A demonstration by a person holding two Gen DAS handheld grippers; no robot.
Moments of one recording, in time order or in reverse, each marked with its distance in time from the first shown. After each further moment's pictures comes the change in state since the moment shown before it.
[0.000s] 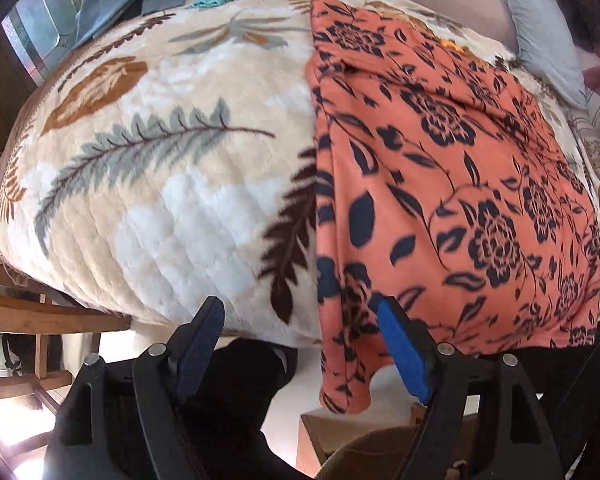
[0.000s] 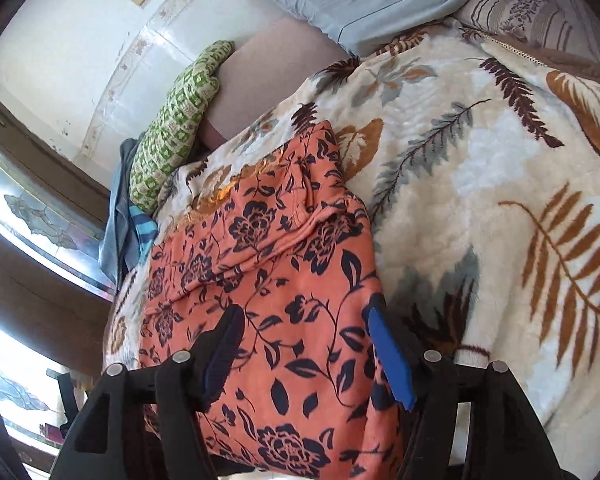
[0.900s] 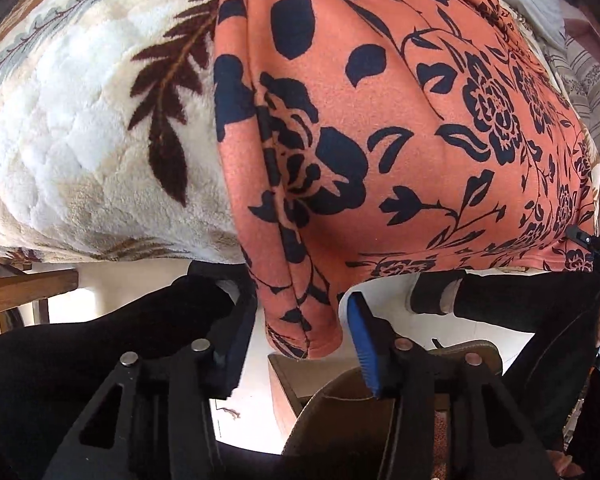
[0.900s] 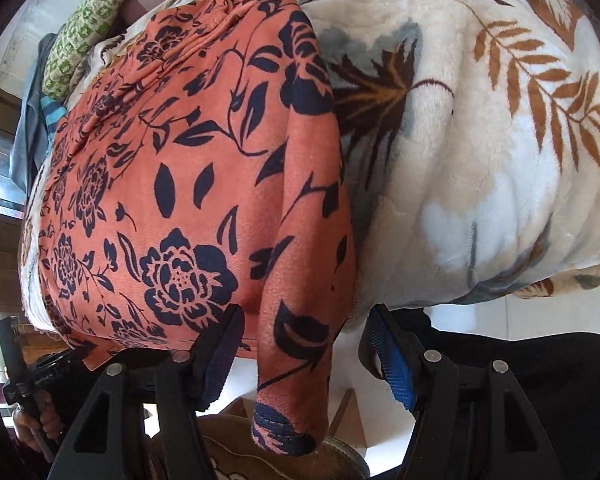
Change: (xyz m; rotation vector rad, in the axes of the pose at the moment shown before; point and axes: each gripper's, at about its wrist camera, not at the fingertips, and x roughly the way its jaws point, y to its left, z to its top) left arm 0.079 -0.017 -0.044 0.064 0.256 -0.154; right arm 0.035 -0.022 -0.101 0.035 0.361 -0.269
